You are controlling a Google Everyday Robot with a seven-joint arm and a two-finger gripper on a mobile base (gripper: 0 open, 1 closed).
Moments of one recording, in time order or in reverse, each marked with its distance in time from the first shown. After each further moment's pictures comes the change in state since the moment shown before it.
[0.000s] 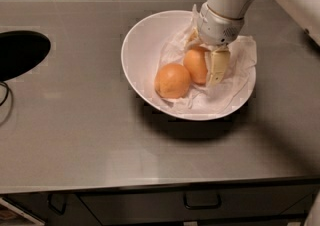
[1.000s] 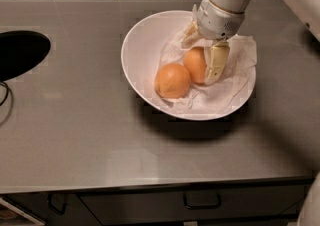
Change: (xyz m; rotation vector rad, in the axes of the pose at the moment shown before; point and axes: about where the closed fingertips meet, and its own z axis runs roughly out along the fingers) arm -0.007 -0.004 -0.011 0.003 -0.048 -0.010
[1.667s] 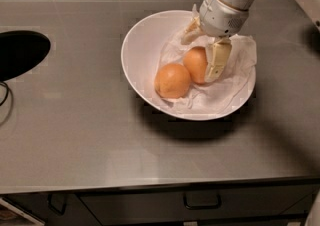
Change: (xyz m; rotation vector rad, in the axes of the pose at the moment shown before) arm -0.005 0.002 -0.010 0.026 -0.052 -0.004
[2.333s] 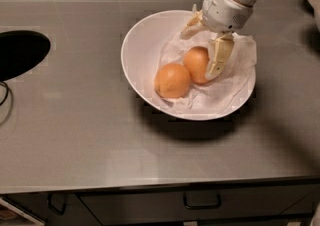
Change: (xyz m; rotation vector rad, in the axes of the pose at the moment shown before) arm -0.008 -0.001 -0.011 0.023 -0.057 -0.012
